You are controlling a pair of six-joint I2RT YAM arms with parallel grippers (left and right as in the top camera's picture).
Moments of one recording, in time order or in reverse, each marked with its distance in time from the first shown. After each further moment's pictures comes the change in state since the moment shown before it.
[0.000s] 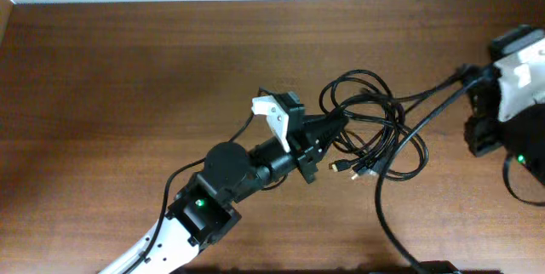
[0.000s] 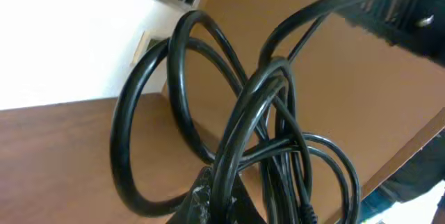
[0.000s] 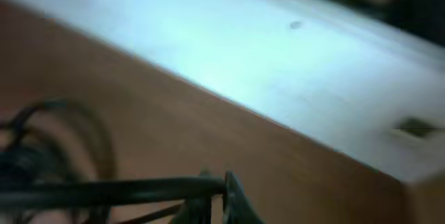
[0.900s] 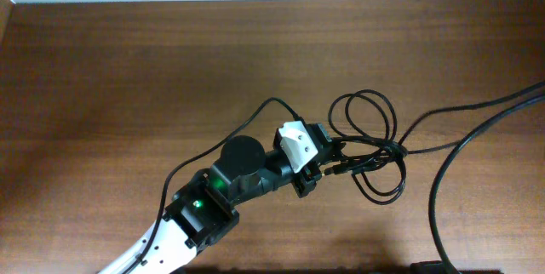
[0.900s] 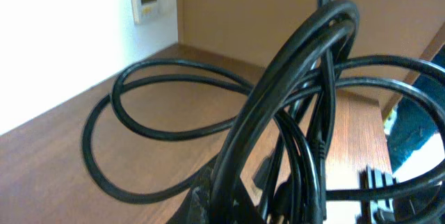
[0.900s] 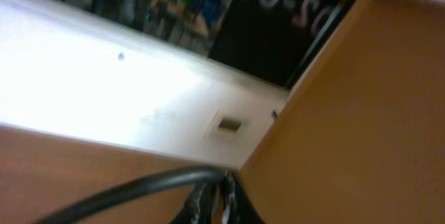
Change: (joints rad) left arm -0.006 -0.011 0.022 -0.323 0.078 0.494; right arm 0.006 -0.133 0.000 0.185 0.563 -0.061
